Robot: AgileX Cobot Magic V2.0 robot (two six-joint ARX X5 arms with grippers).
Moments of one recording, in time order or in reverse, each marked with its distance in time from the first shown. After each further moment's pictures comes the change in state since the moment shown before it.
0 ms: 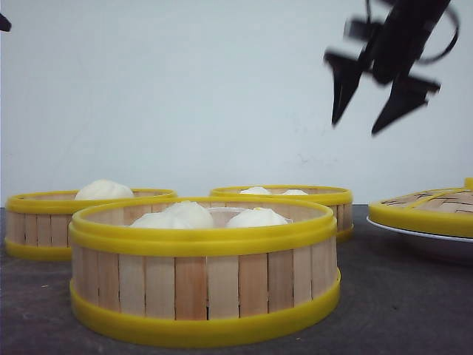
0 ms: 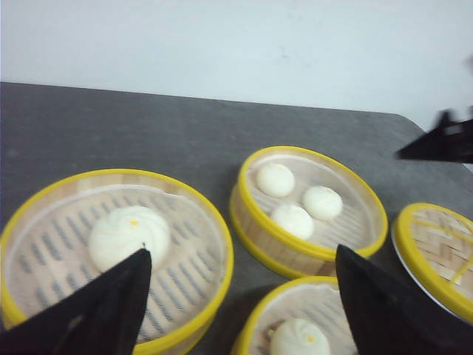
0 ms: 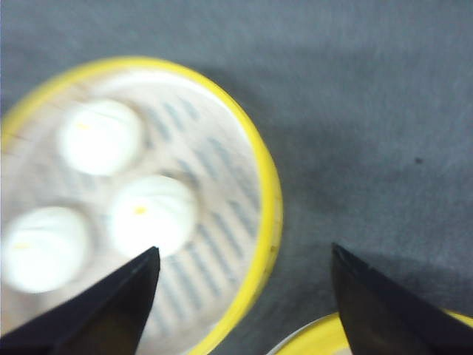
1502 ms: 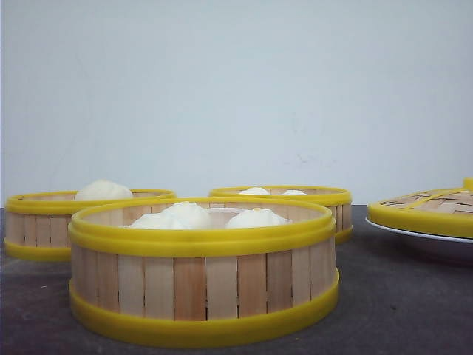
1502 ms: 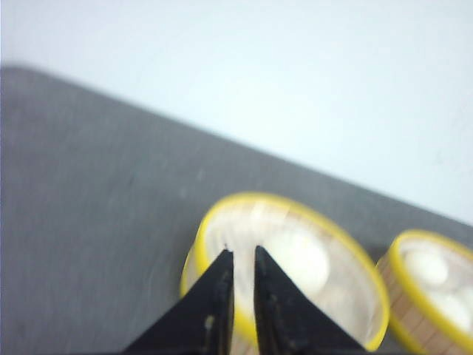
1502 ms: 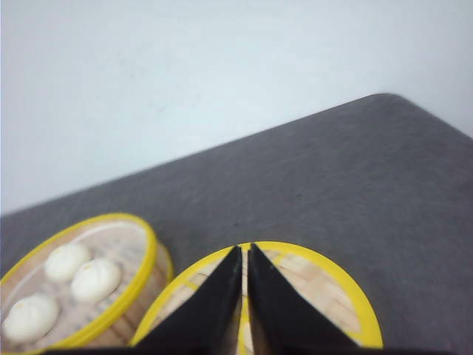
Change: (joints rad) left arm 0.310 -0.430 -0.332 0.078 -0.145 -0.100; right arm -0.271 -1.380 -1.064 0.418 0.071 0.141
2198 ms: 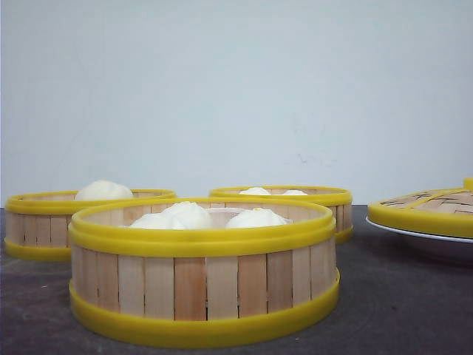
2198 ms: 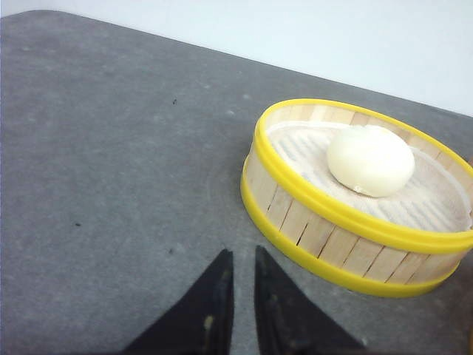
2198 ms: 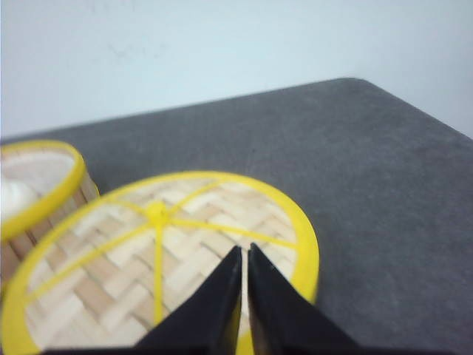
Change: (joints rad) left arm 0.000 -0.261 -0.348 -0.039 -0.045 0.084; right arm 0.000 -0.452 -0.504 0.130 0.101 -0.078
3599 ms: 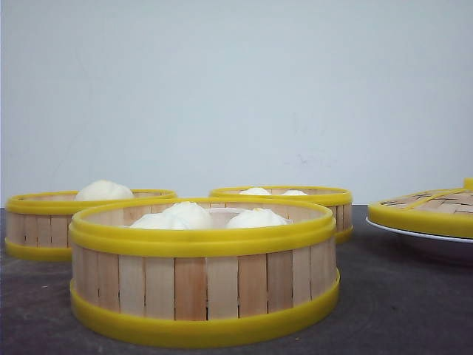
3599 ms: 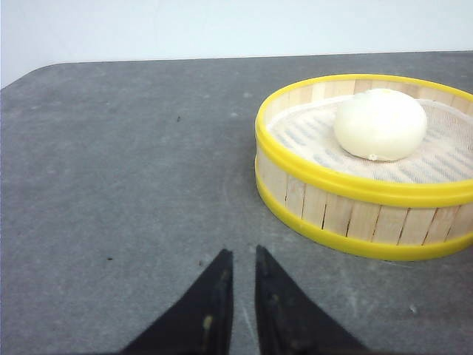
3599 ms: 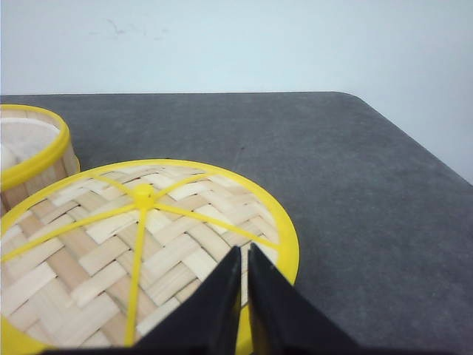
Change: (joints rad) left arm 0.000 0.000 0.000 0.000 -0.001 0.285; right arm 0.000 0.000 0.000 -0.028 0.008 -0.201
